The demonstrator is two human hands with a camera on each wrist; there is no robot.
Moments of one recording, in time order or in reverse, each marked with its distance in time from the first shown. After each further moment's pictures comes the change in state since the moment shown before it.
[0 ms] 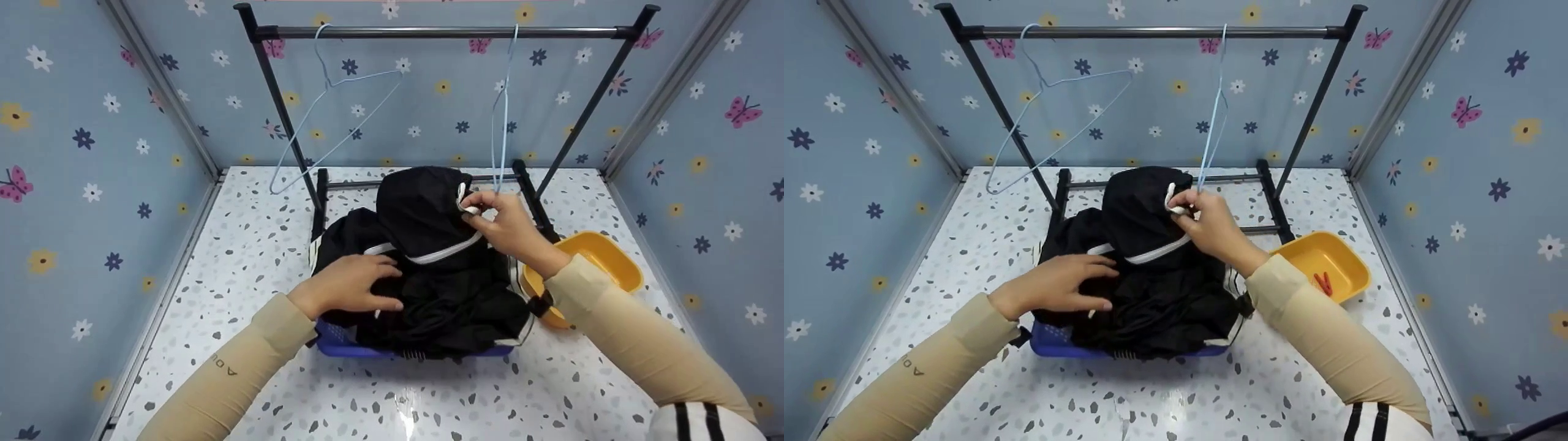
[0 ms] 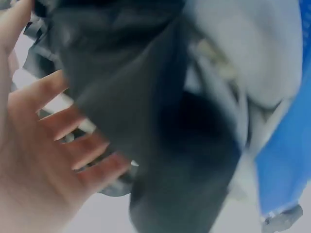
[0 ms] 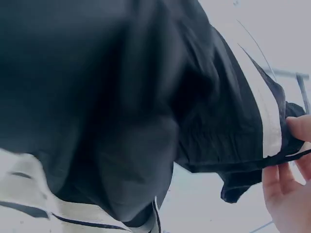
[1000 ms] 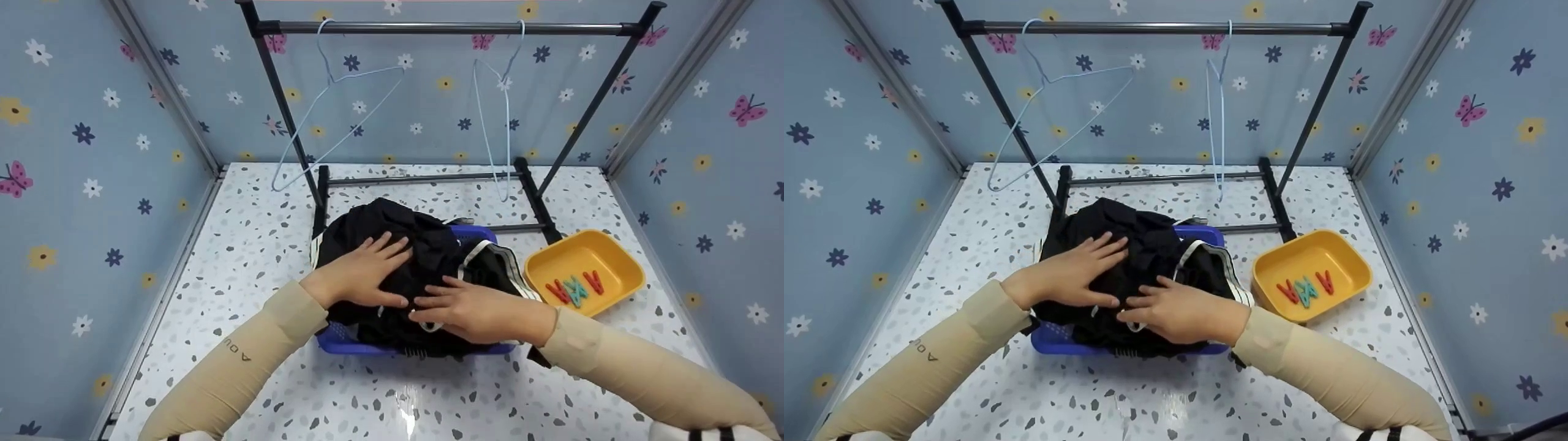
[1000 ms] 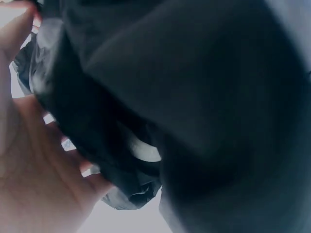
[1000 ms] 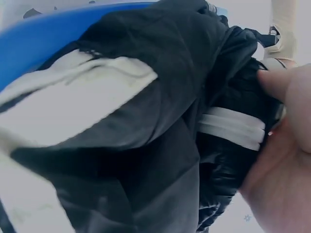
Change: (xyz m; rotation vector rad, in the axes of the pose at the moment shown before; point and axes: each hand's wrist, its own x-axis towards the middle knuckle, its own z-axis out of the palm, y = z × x) left_hand 0.016 0.000 -0.005 0.014 -0.226 -0.088; right_hand -0.078 -0.046 0.044 -0.545 -0.921 -0.386
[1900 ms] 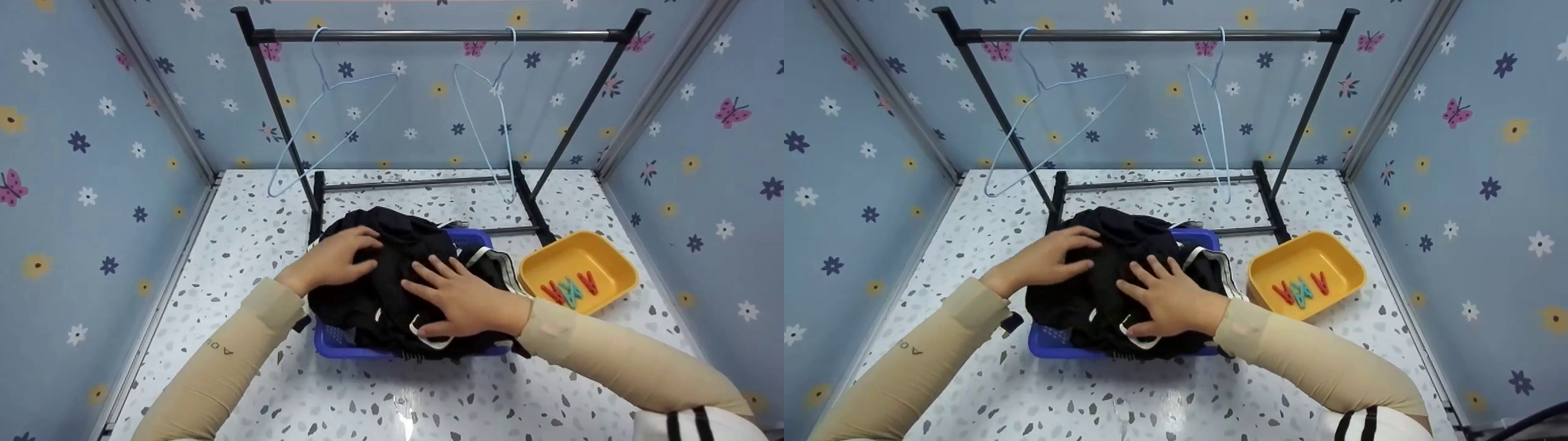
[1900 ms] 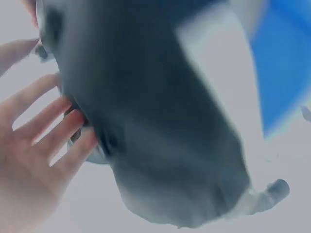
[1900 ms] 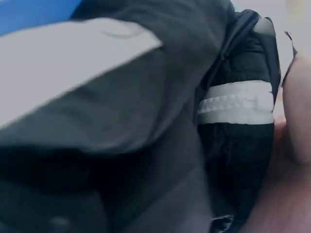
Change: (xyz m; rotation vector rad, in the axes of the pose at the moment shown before) left_hand -0.006 -0.046 -0.005 -0.182 0.329 0.007; right_hand 0.021 0.009 0.007 0.051 -0.020 0.303
